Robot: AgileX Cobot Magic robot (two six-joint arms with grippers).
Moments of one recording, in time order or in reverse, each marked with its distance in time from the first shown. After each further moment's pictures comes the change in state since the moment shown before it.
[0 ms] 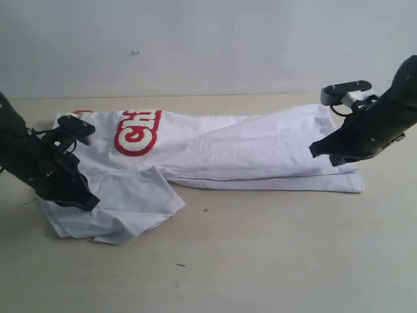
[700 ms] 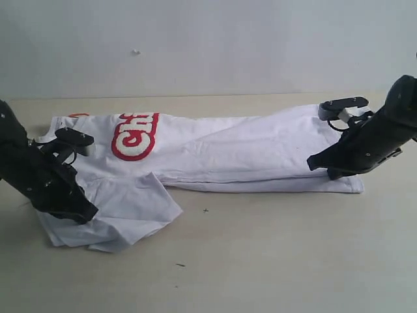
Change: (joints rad) left arm -0.004 0.025 0.047 0.078 0.027 -0.131; right arm 0.000 0.048 0.045 0.014 -0.053 0.006
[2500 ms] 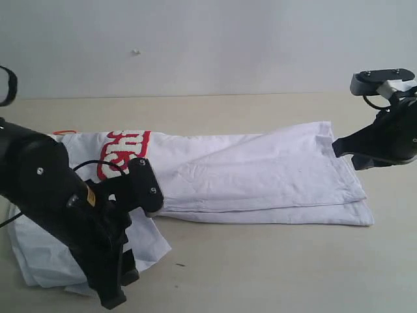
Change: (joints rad) left arm -0.490 -0.293 0.176 0.290 -0.039 -0.148; right arm 0.000 -0.405 0.202 -0.002 0.136 0.068
